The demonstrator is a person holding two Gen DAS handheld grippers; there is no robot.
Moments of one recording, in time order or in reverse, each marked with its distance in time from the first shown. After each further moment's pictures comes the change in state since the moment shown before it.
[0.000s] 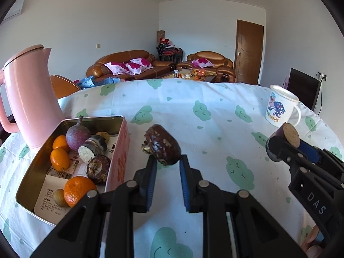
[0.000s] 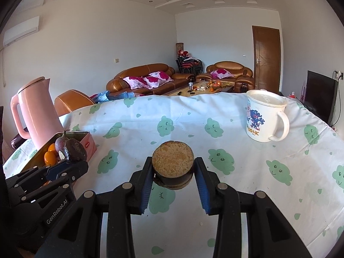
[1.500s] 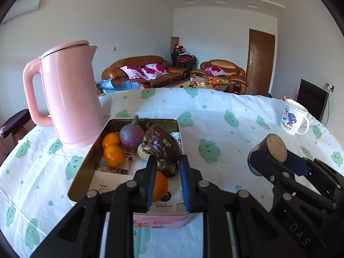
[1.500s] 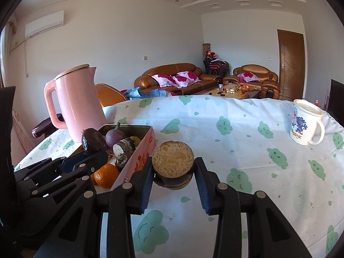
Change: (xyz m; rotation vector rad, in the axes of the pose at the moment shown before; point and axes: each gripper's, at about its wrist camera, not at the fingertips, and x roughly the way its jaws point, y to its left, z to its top) left arm -0.046 0.079 -0.008 -0.053 -0.051 0.072; right arm -0.022 0.104 -0.009 -0.072 -0.006 0.167
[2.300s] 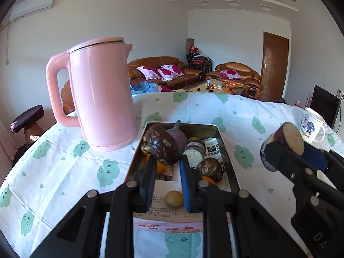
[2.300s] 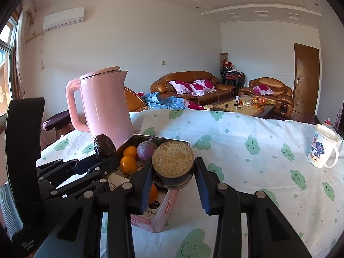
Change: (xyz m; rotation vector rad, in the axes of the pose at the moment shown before) left arm 0.000 0.053 0.006 -0.039 -0.005 0.090; right arm 0.004 0.056 0.020 -0.092 -0.042 0.074
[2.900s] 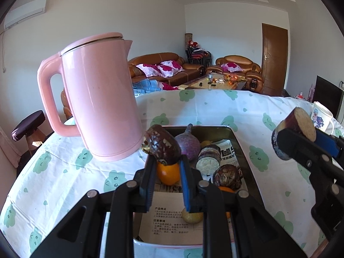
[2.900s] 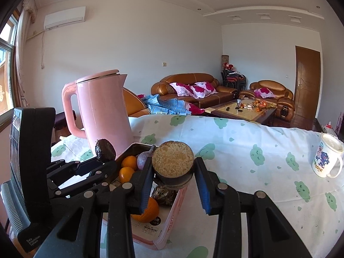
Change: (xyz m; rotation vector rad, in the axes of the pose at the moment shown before) left arm 0.032 0.010 0.015 0.059 0.032 0.018; right arm 0.025 0.004 0.016 -0.008 -0.008 -0.005
